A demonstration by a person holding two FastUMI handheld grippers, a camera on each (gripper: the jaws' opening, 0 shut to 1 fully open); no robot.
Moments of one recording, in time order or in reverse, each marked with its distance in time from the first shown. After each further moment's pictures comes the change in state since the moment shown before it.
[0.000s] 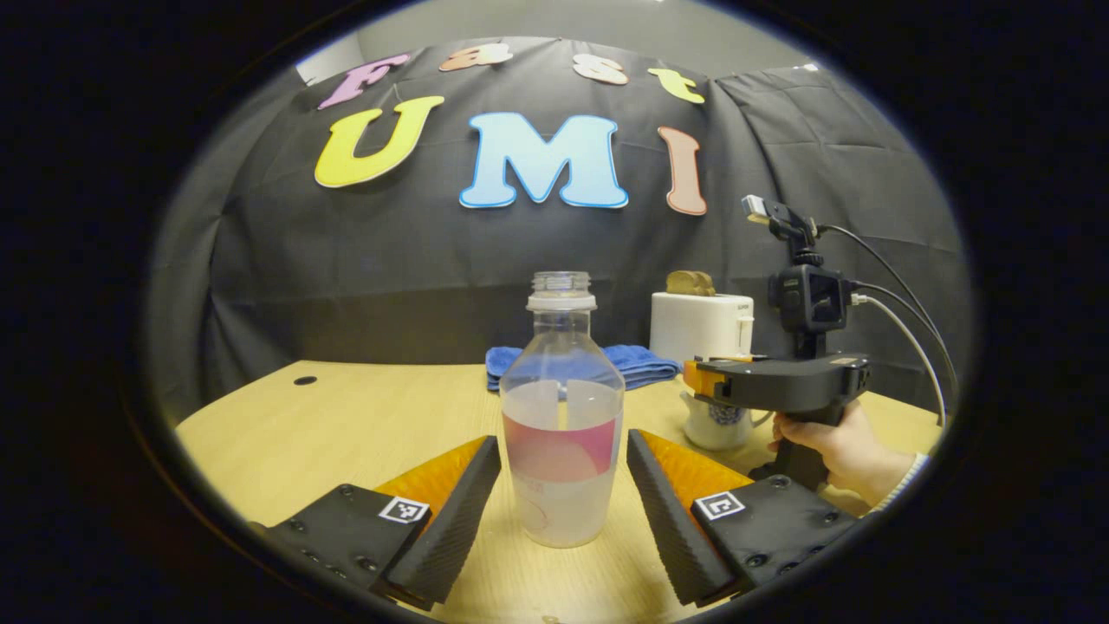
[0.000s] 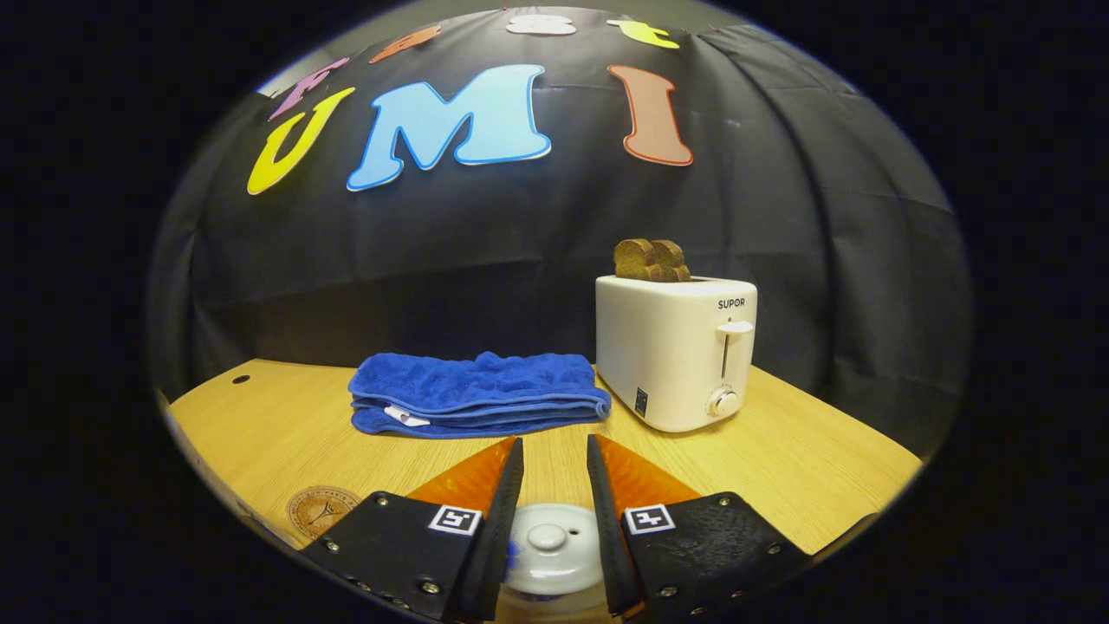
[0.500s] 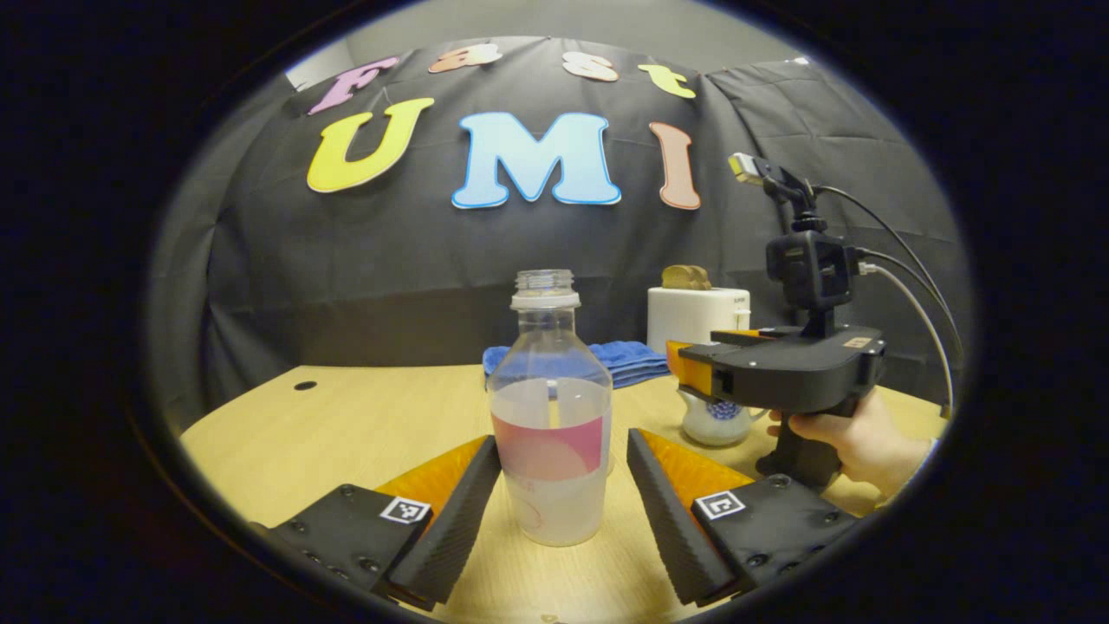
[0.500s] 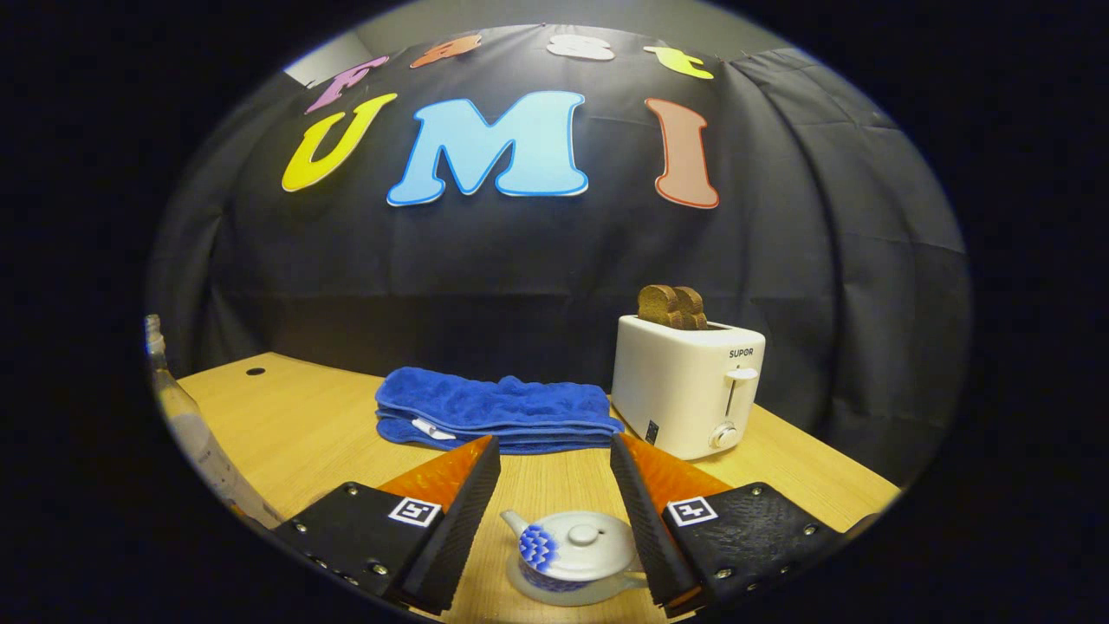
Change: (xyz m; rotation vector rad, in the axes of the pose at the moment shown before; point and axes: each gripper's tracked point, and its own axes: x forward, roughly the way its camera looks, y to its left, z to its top) left arm 0.001 -0.007 0.000 0.019 0.002 -0.012; right arm -0.019 0.014 0.028 -0.062 -0.076 0.012
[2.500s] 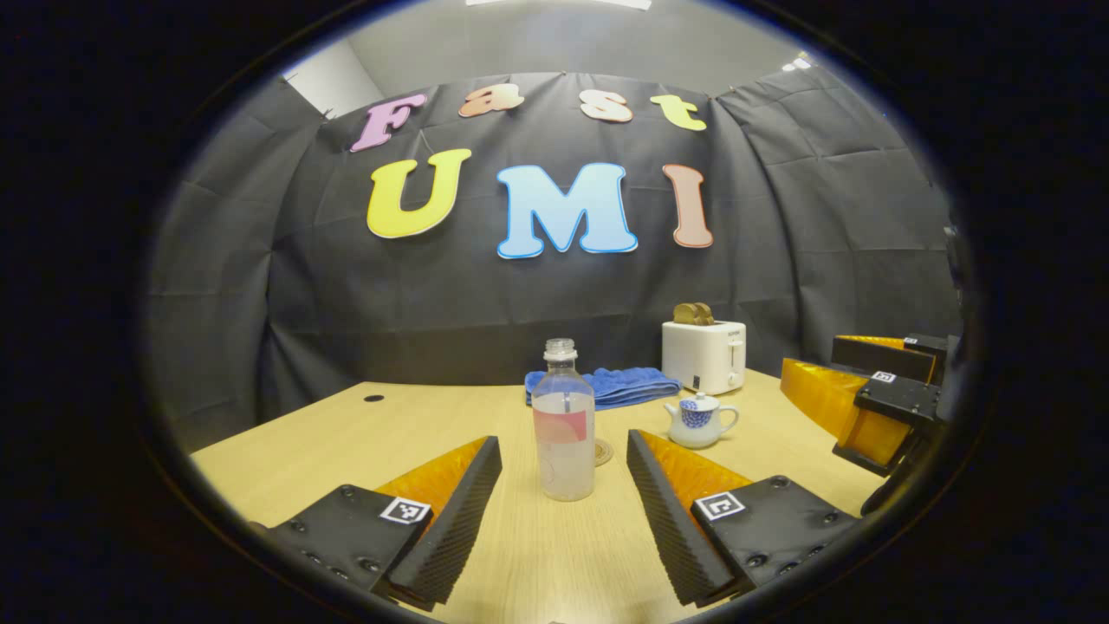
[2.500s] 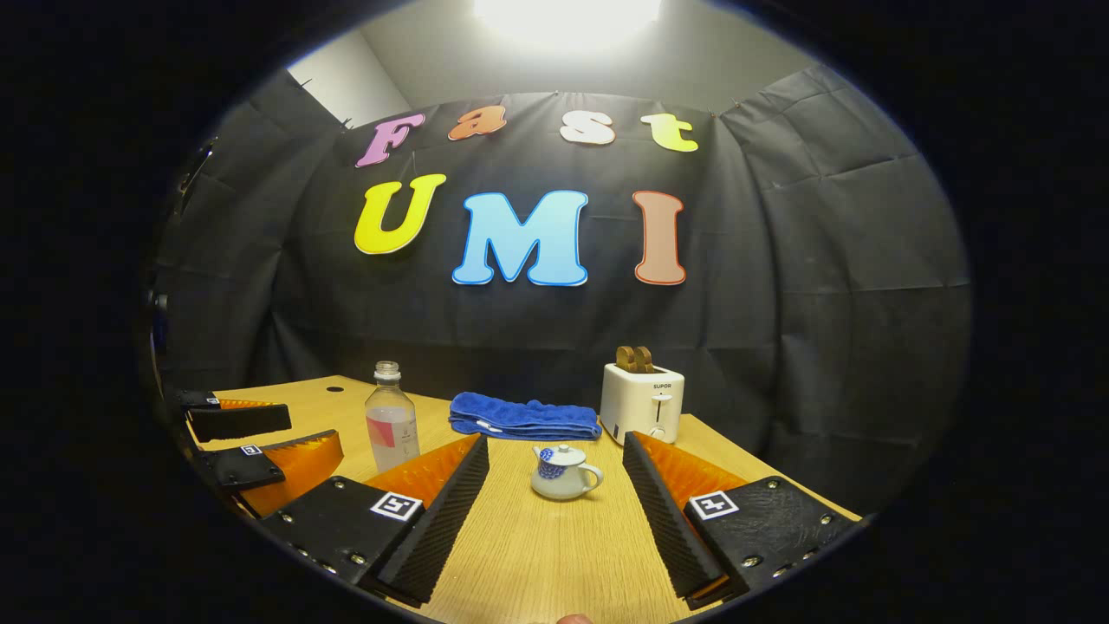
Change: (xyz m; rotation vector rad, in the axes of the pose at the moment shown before) left arm -0.130 -0.016 0.037 0.011 -0.085 0.160; right arm -0.253 -0.012 0.036 -0.022 -0.160 0.110
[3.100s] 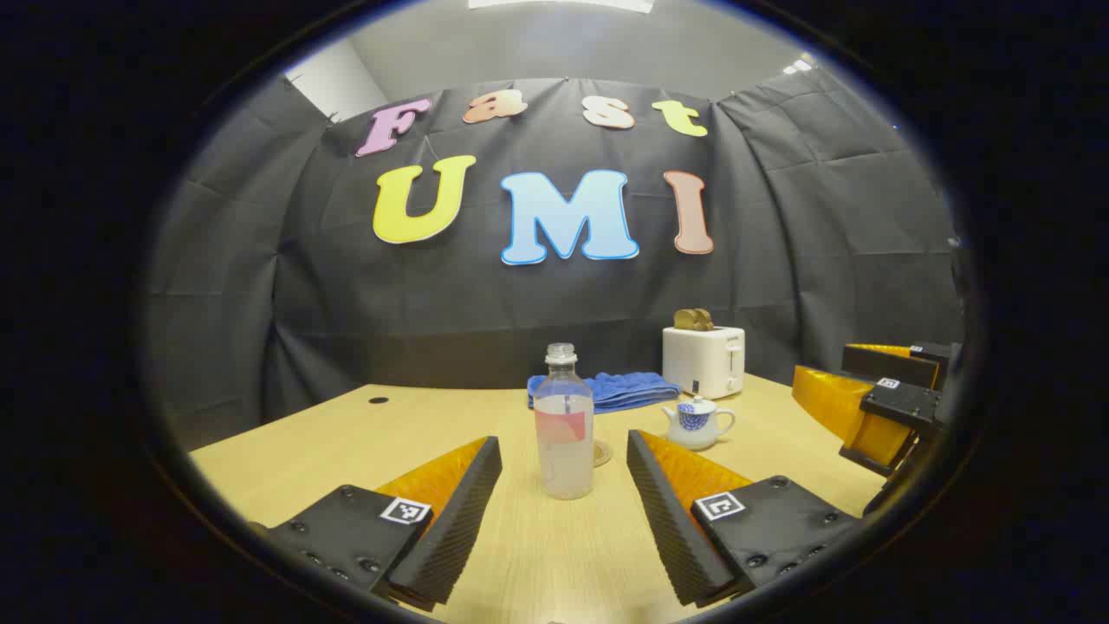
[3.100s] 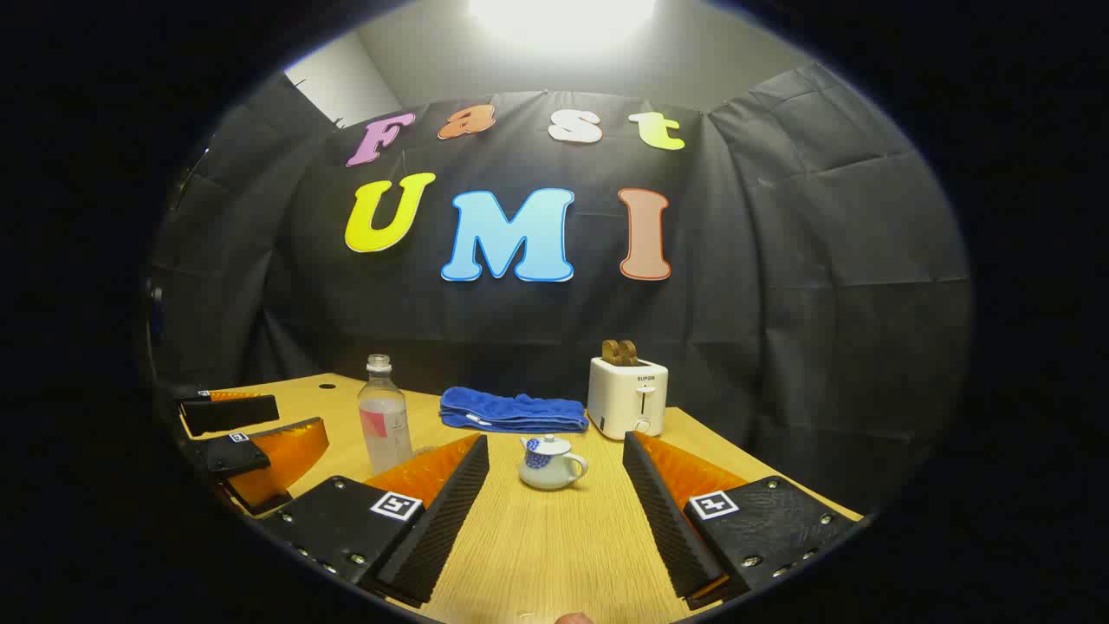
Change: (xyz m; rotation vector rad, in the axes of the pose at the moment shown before) left arm -0.015 -0.001 0.002 -0.008 -0.018 0.011; right arm -0.015 -0.013 0.001 0.013 -0.015 -0.036
